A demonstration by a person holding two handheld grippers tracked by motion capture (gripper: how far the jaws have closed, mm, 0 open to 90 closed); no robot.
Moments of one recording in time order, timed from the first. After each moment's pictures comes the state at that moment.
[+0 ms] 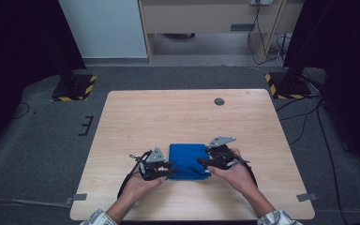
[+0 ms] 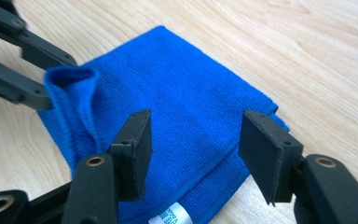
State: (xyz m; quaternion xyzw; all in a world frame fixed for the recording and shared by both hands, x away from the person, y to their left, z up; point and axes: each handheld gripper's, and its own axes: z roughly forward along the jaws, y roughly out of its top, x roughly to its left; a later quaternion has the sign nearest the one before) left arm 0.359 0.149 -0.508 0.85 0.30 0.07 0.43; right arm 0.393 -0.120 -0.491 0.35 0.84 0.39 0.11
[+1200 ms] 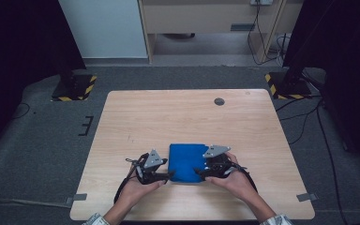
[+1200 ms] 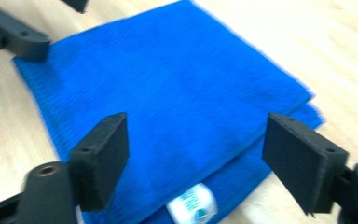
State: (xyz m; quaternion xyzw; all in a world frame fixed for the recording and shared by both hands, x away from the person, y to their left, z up) left arm 0.351 0.155 -0.502 0.84 0.31 0.14 0.42; right arm 0.378 -0.115 -0.505 0.30 0.86 0.38 0.14
